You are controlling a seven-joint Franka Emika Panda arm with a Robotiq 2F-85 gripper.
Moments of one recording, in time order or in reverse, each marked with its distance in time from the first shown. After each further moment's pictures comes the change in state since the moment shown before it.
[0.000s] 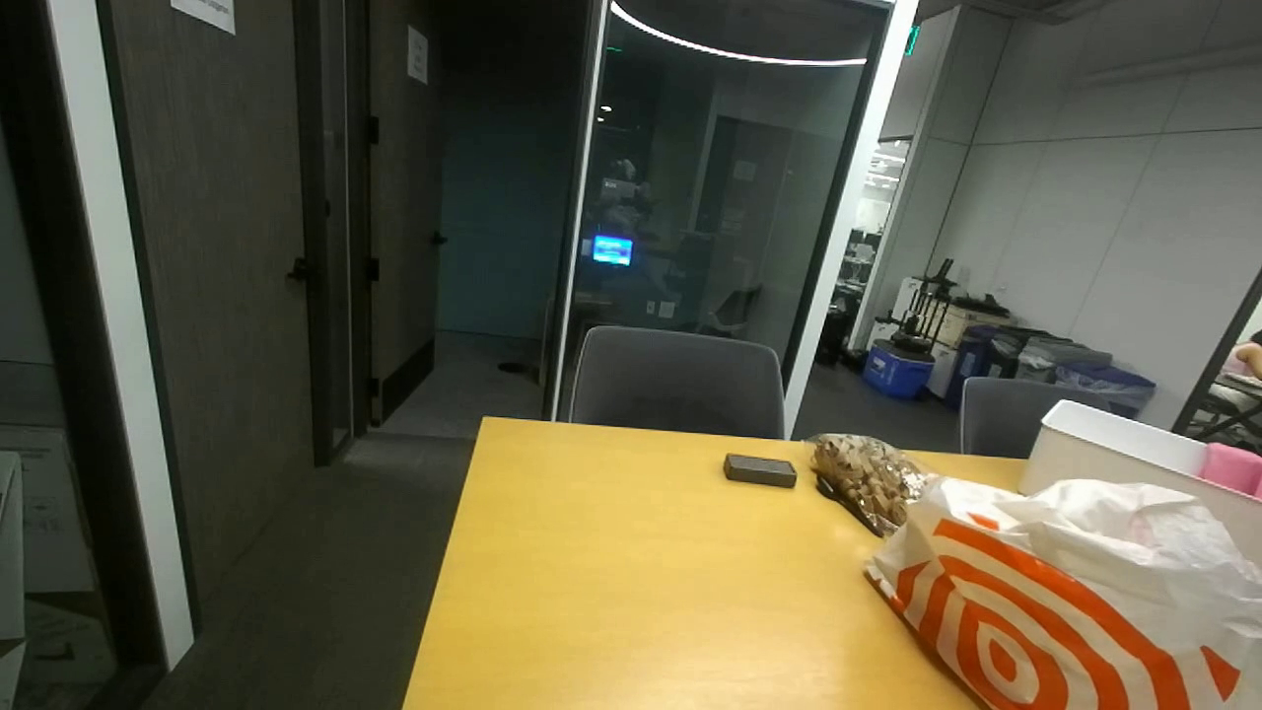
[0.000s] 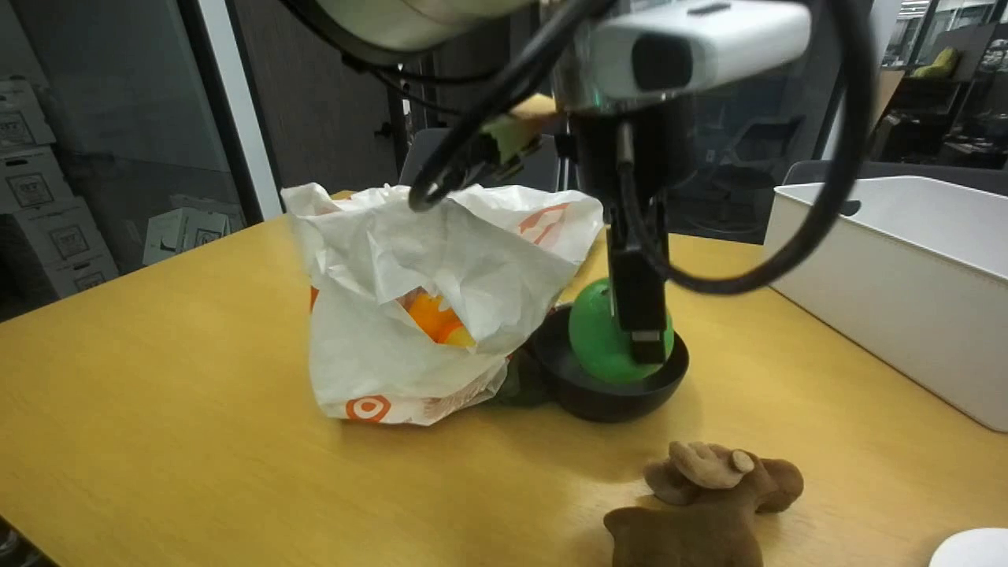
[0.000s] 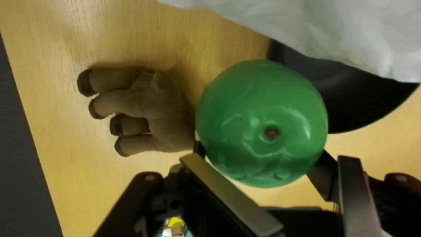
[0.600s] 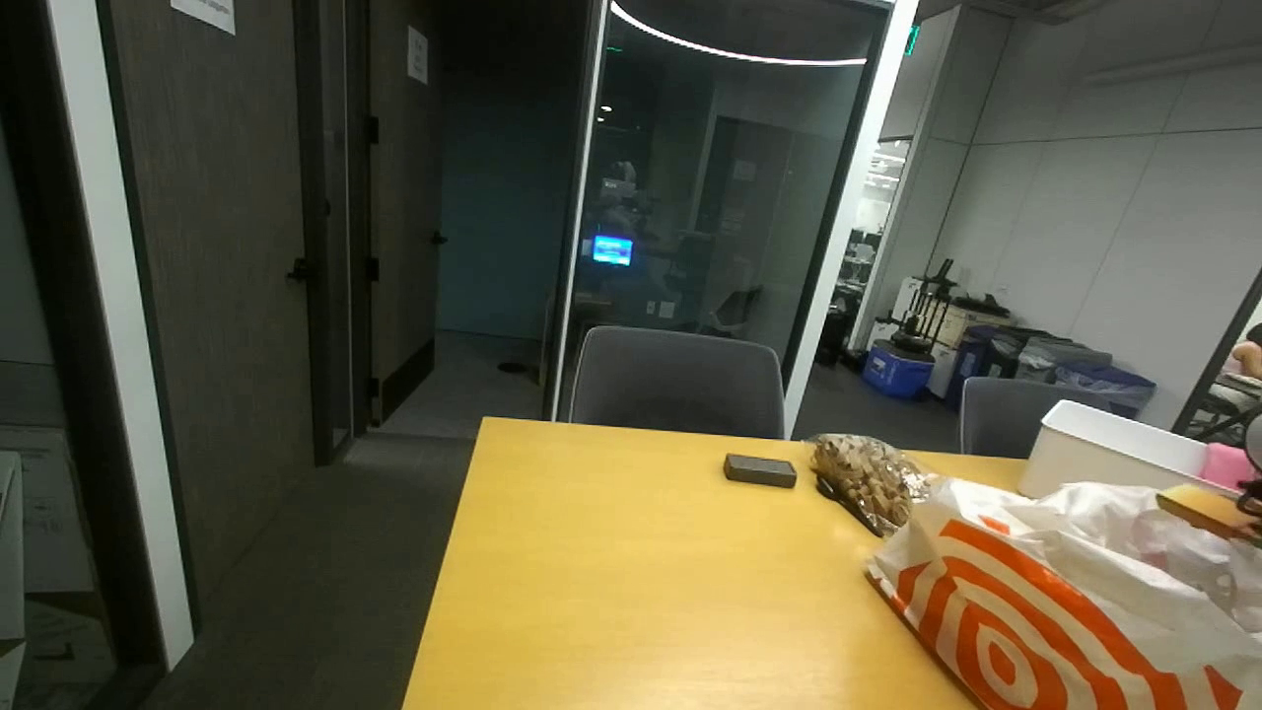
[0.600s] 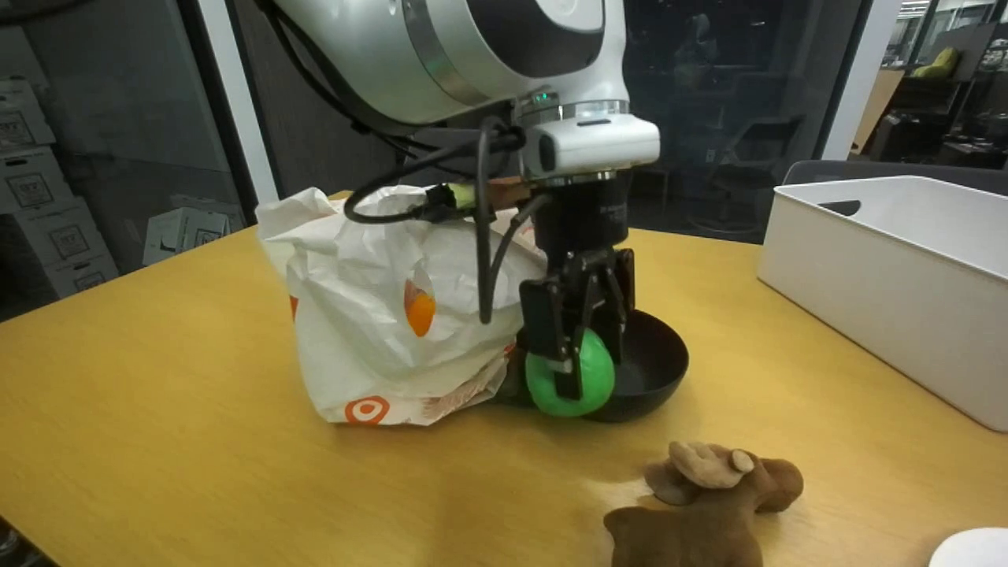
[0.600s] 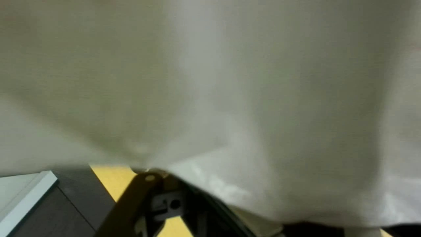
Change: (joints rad) arm 0.235 0.164 -0.107 0.103 -0.124 -0.217 0.578
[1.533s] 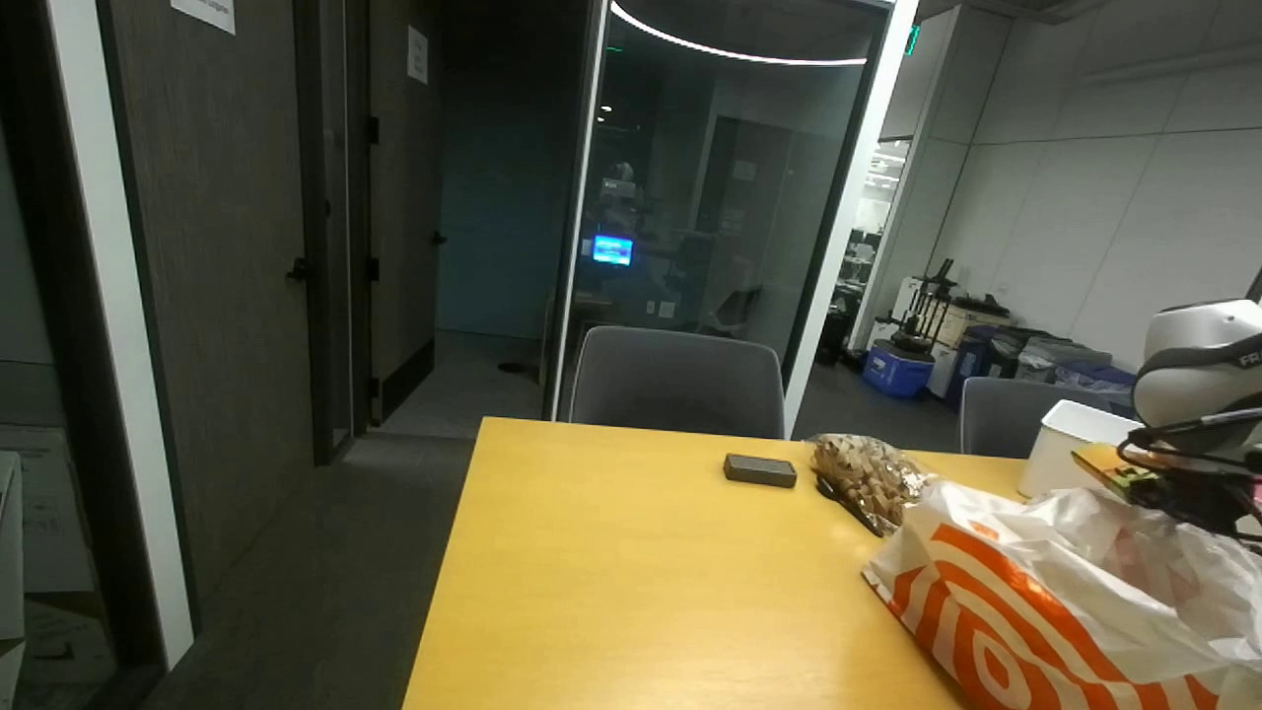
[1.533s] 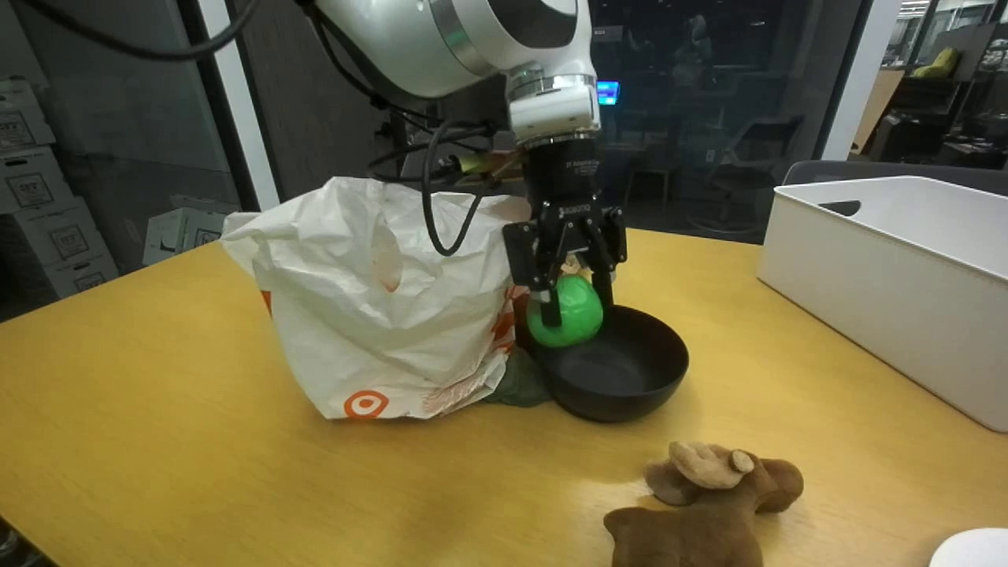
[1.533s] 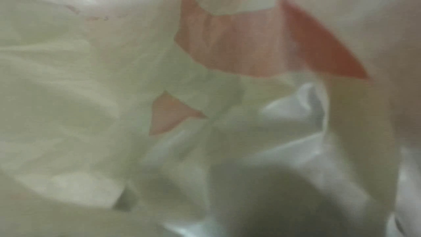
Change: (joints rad) arm 0.140 0.145 -0.013 0.233 0.004 -0.154 0.351
